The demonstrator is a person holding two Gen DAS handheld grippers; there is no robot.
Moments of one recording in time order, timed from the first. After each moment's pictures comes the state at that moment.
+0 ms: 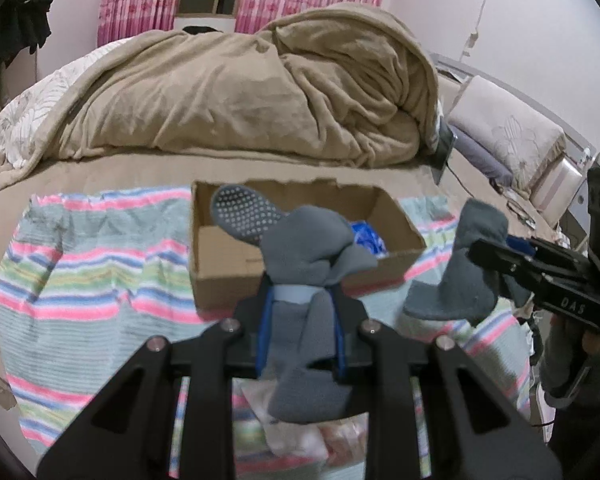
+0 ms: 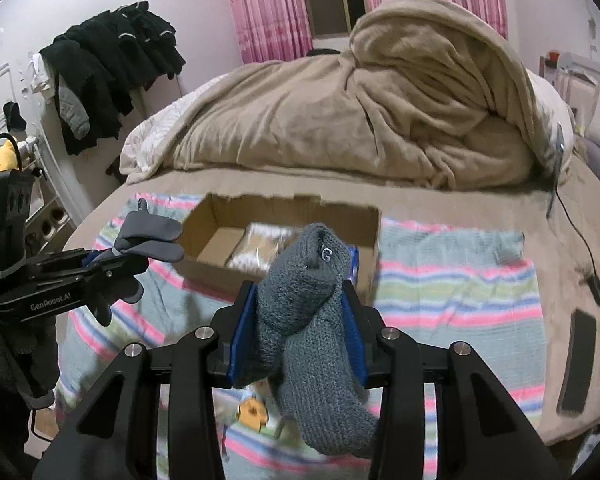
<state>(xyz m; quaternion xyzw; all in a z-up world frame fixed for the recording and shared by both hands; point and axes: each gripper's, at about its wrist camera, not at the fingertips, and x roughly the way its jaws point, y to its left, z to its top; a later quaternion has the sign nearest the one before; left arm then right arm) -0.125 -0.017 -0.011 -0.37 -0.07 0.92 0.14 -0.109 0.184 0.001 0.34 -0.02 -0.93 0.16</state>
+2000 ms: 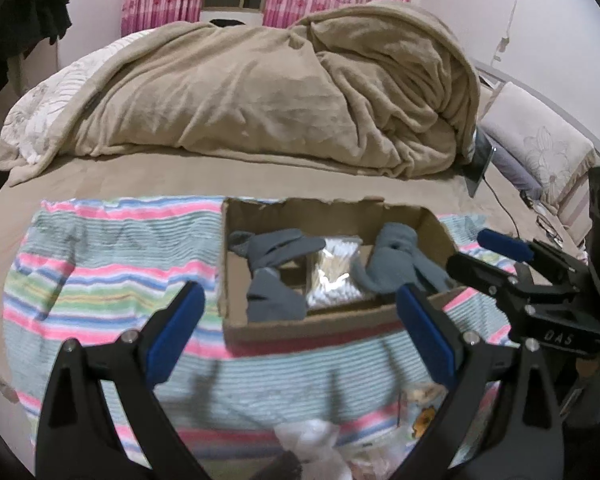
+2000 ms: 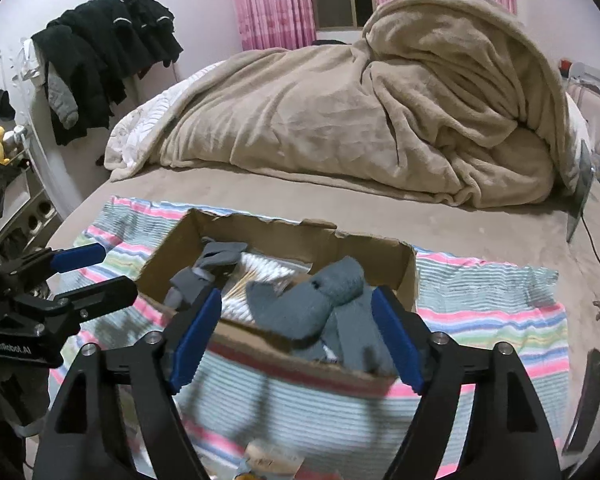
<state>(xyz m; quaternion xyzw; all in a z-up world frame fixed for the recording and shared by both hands) -0.162 -0.028 -0.019 -0.38 -0.07 0.92 0.09 -0.169 0.149 -0.018 0.35 -0.01 -0.92 0.15</state>
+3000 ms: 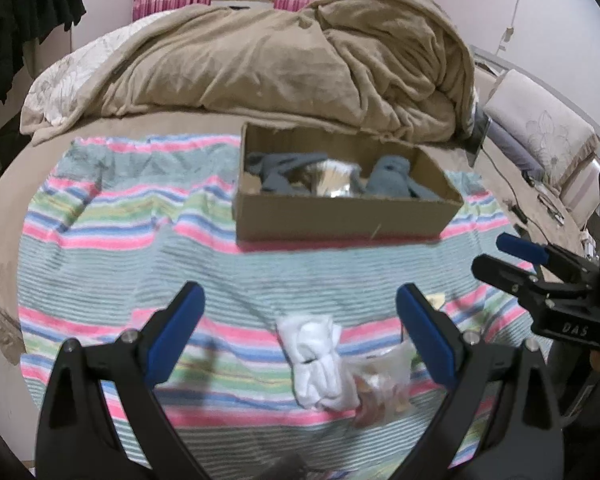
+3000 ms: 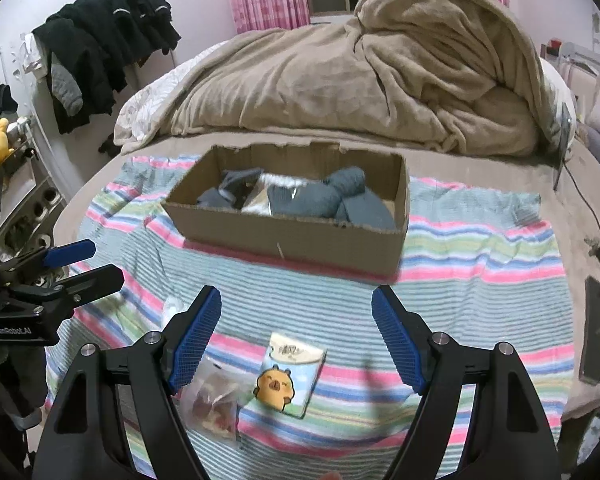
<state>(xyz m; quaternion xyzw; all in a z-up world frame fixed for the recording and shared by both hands) -0.080 -0.027 -0.054 -0.40 -0.07 0.91 0.07 -0.087 0.153 -0.052 0.39 -0.01 -0.91 0.15</state>
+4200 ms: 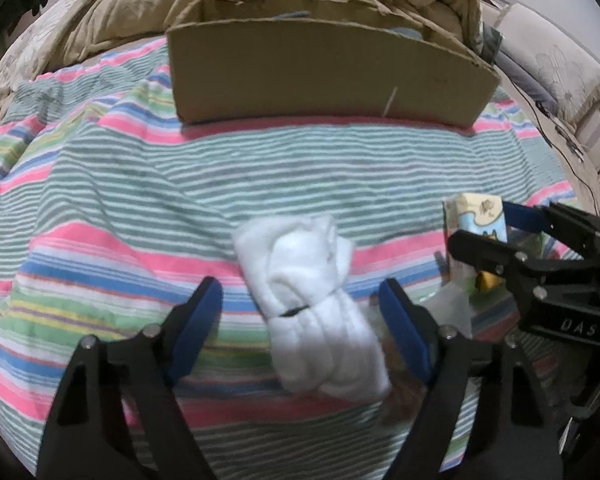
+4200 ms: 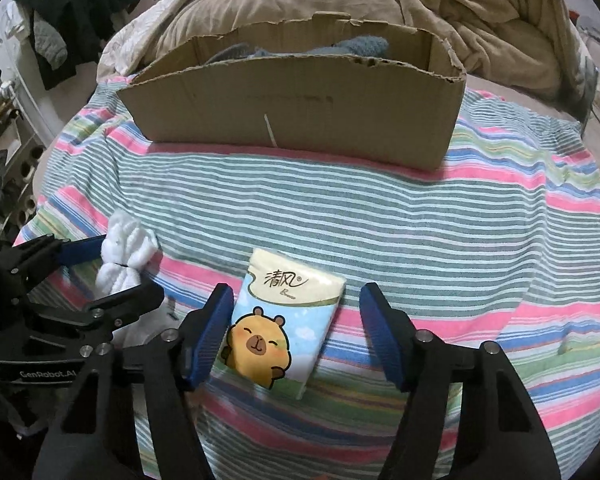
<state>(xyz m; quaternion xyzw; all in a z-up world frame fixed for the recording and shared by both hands) -0.098 0.011 -0.151 -0.49 -0.02 0.86 0.08 -0.101 0.137 -0.139 0.47 0.01 -0.87 0.14</state>
